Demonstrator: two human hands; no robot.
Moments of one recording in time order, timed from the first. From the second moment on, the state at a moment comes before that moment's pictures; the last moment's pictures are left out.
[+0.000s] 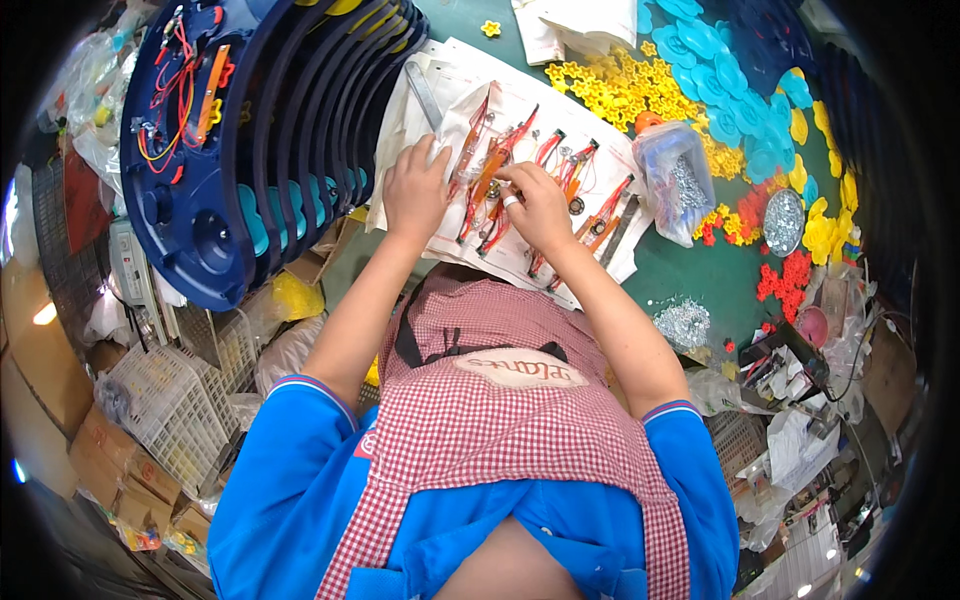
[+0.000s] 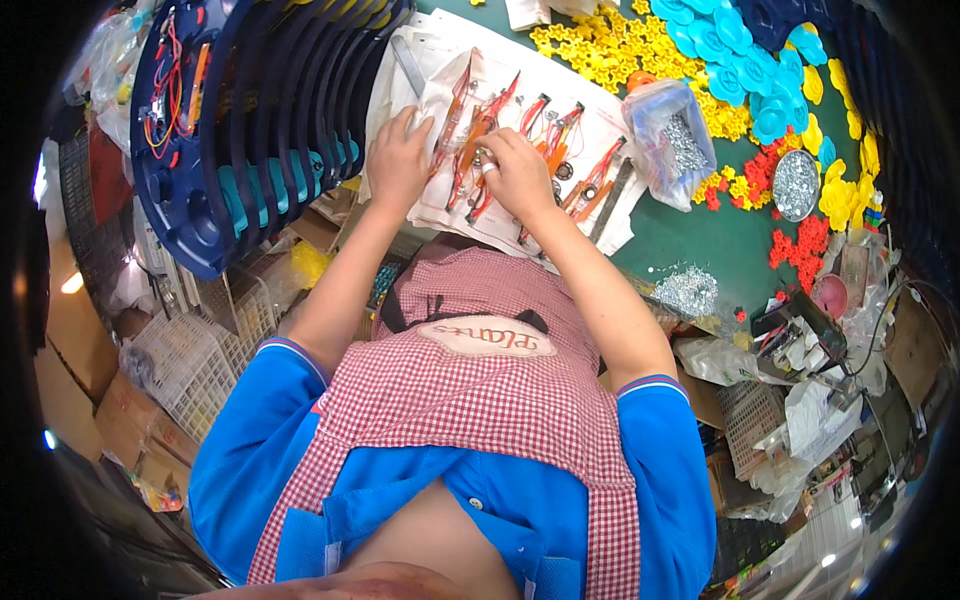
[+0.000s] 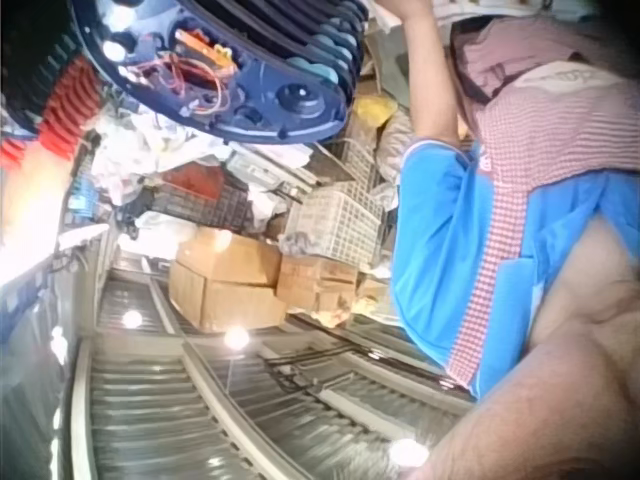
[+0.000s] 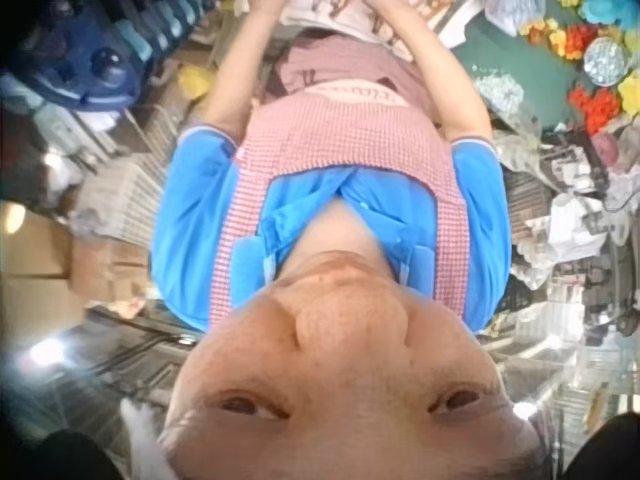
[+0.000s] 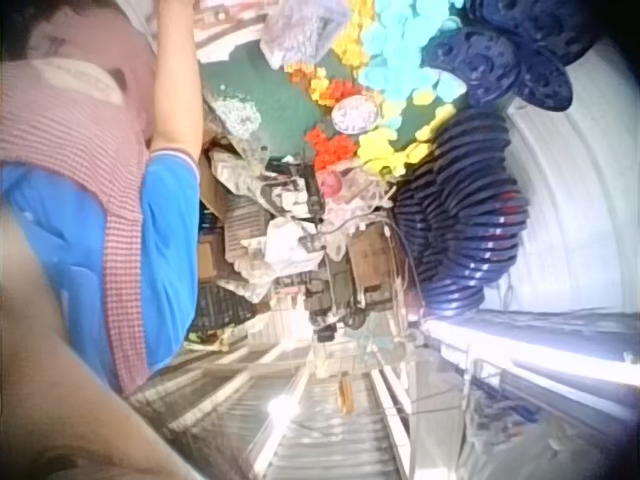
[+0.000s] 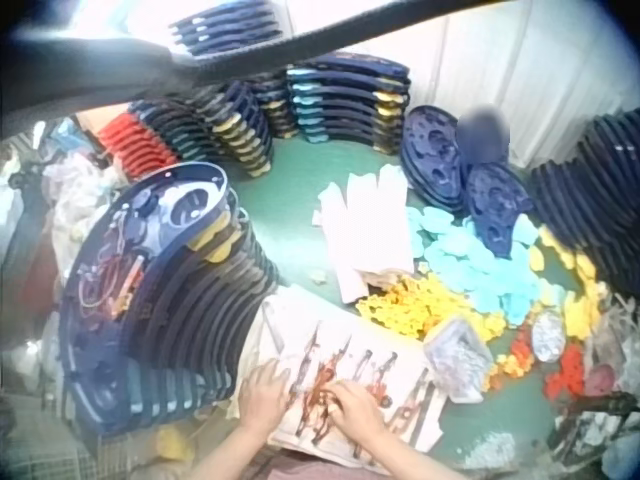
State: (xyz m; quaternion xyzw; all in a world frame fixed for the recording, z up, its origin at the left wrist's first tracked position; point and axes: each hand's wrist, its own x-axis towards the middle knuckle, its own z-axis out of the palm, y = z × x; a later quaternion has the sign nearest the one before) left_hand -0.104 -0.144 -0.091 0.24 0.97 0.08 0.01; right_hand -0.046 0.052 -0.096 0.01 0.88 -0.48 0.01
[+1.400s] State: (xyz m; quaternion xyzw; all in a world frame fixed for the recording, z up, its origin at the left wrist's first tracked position) left_hand -0.138 -0.130 -0.055 -0.04 0.95 0.32 -0.03; right_hand -0.111 0.019 -0.114 -0.15 0.97 -0.17 0.12
